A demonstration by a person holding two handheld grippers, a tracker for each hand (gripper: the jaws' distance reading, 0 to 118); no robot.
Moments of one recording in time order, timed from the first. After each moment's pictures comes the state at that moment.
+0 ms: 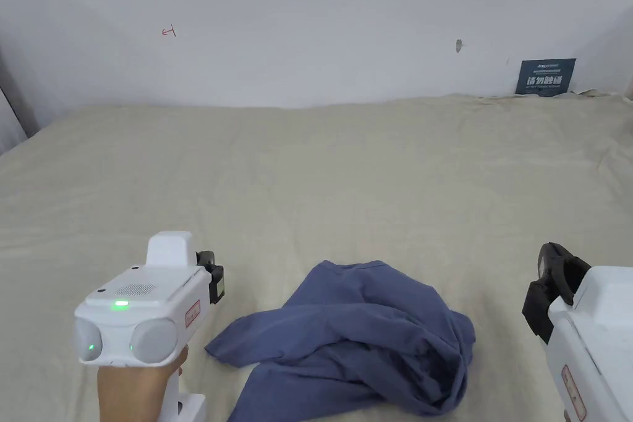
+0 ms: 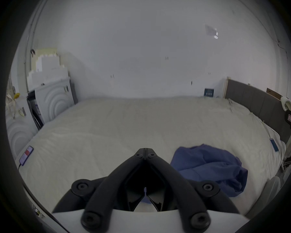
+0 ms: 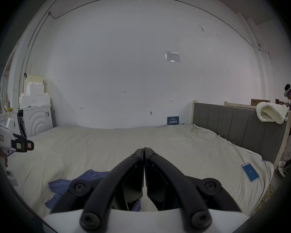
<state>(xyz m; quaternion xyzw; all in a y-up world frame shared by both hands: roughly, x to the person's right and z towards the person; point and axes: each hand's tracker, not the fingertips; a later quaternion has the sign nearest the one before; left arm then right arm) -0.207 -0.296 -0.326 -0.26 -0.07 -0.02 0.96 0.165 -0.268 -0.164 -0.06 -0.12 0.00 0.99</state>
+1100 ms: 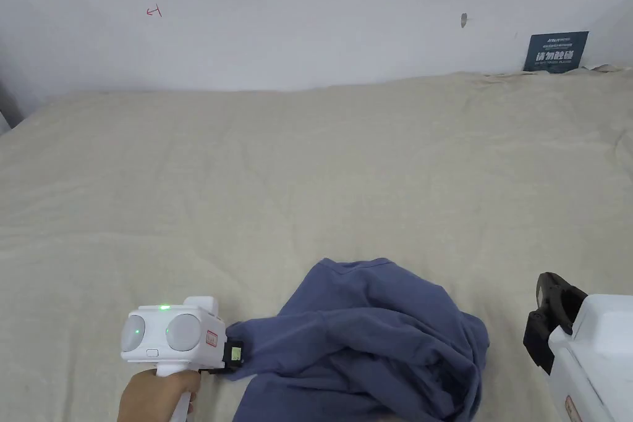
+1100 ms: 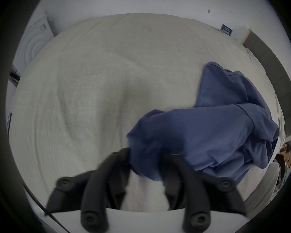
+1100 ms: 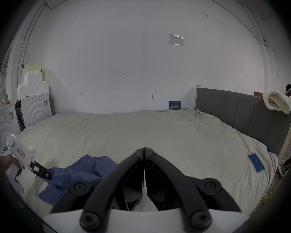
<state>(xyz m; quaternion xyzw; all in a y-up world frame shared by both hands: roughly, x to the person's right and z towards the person) -0.209 -0.427 -0.407 -0.55 -0.08 -0.02 0.83 0.166 -0.303 -0.195 -0.12 -0.11 -0.01 0.99</state>
